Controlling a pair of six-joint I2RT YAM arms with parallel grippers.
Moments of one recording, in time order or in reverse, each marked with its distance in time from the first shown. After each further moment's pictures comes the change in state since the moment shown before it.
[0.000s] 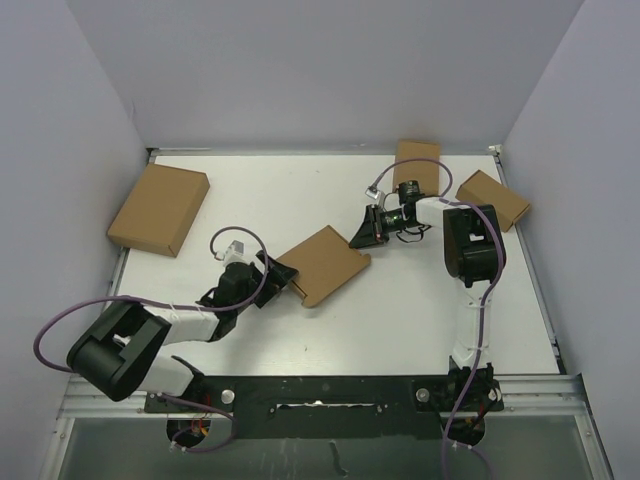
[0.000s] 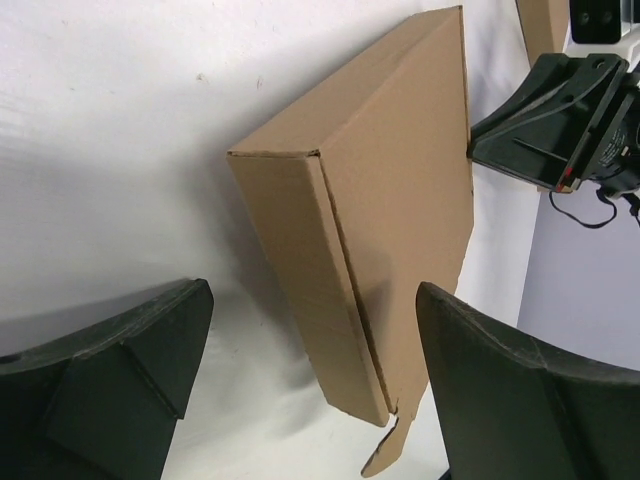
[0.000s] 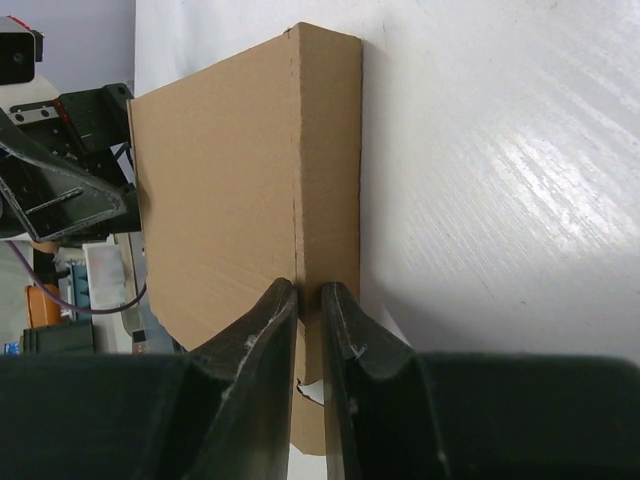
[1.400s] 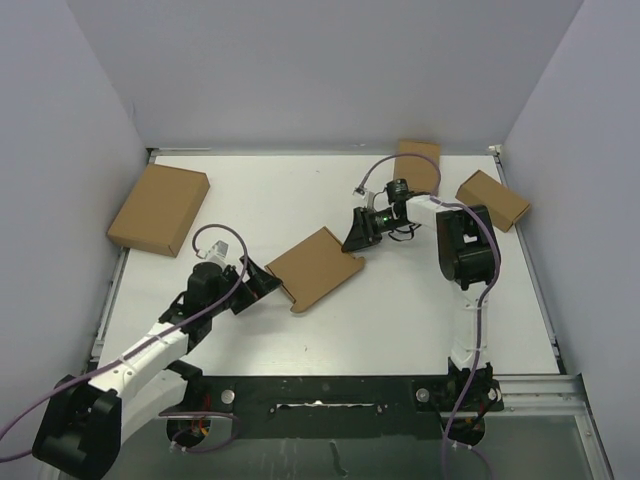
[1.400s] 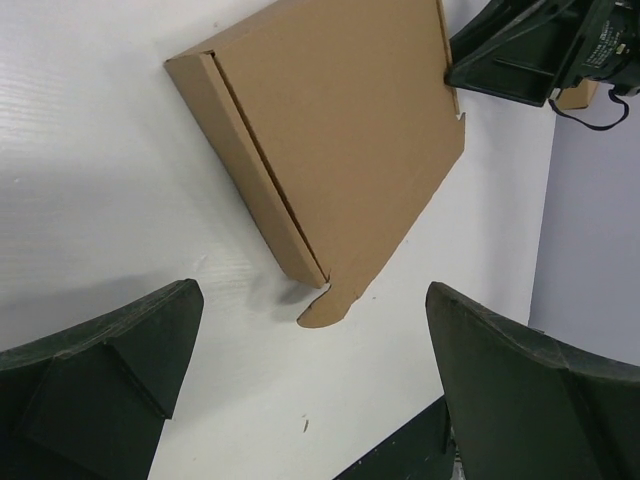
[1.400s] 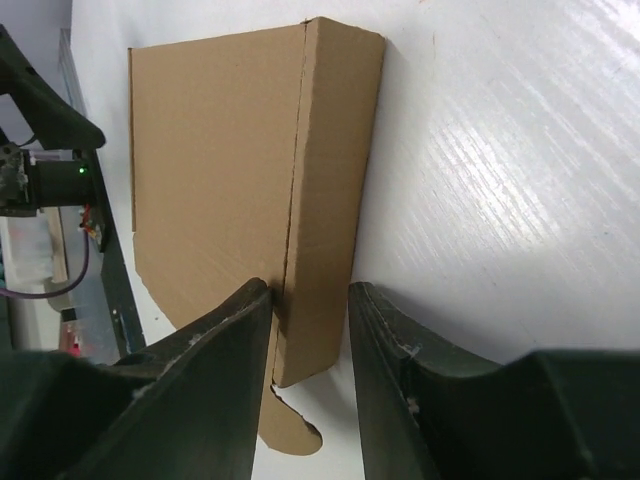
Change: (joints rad) left arm 0.174 -0.467 0.000 -0.493 0.242 0.218; right arm 0.066 -0.023 0.035 -0.063 0.095 -0.143
